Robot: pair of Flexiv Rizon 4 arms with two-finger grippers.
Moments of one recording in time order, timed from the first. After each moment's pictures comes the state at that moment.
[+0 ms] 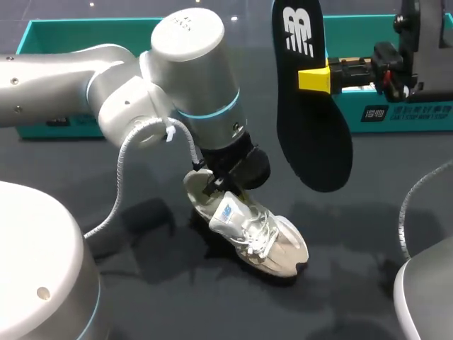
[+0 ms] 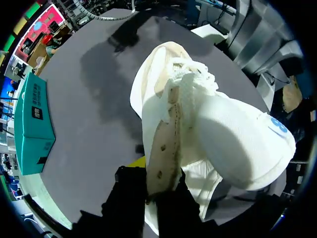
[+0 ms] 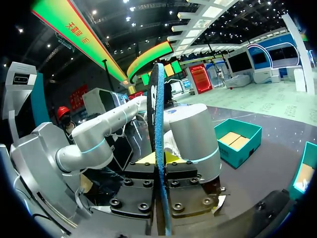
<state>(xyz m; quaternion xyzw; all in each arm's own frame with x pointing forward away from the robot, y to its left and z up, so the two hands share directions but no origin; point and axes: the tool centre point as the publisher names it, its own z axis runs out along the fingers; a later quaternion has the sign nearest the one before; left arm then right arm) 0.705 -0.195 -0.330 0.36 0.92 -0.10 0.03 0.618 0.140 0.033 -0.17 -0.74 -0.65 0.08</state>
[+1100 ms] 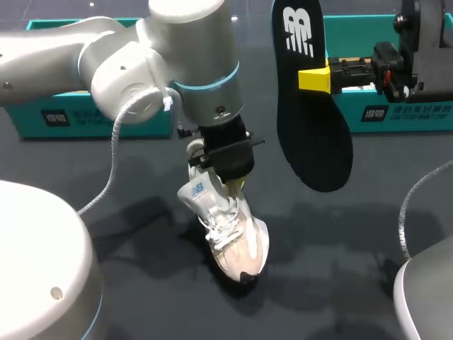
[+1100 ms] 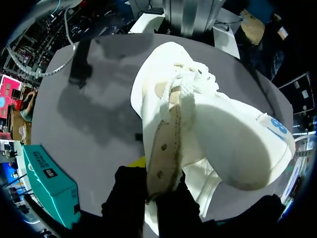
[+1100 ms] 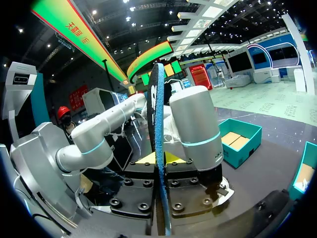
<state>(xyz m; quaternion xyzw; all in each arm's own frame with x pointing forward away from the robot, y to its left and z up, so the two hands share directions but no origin) 0.711 -0.188 -0.292 0.59 0.80 -0.08 0.02 0.618 0.140 0.033 -0.17 -0.74 -0.65 0.08</state>
